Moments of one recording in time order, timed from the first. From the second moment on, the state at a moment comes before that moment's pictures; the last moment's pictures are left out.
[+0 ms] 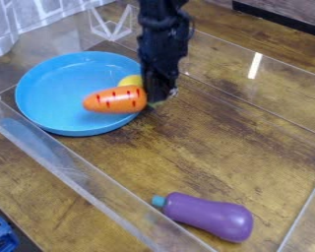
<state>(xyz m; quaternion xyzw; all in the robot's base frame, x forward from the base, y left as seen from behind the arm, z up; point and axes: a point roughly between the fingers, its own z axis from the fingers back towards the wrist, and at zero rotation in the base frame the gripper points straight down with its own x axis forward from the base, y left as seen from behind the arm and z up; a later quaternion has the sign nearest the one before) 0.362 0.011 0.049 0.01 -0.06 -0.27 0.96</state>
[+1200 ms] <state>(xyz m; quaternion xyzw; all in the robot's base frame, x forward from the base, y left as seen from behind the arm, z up) 0.342 -0.038 0.025 0.00 -0.11 -0.34 0.93</state>
